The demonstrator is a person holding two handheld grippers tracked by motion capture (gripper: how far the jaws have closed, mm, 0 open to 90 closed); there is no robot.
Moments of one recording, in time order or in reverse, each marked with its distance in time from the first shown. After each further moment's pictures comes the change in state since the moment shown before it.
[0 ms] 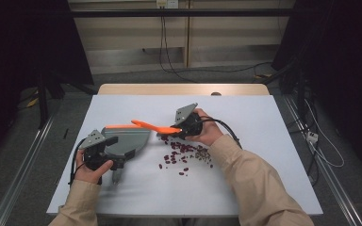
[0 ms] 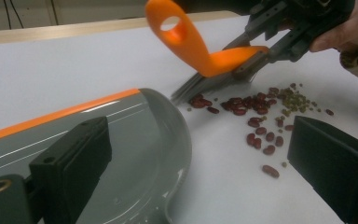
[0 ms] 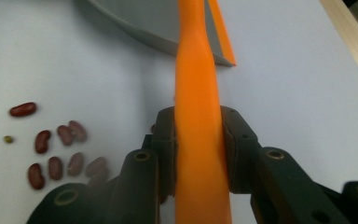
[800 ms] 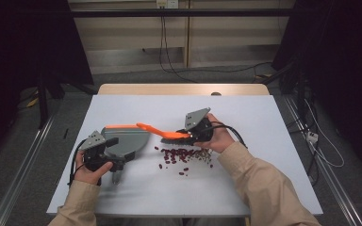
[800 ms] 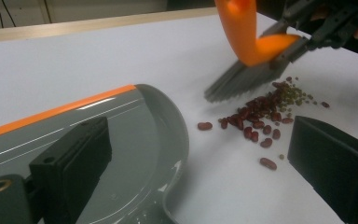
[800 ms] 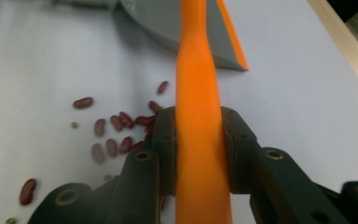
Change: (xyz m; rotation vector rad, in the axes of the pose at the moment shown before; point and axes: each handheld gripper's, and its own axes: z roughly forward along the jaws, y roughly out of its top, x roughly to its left) left arm 0.000 -0.002 0.000 0.011 -0.018 0.018; right arm 0.021 -0.007 -0.035 -0.062 0.004 0.008
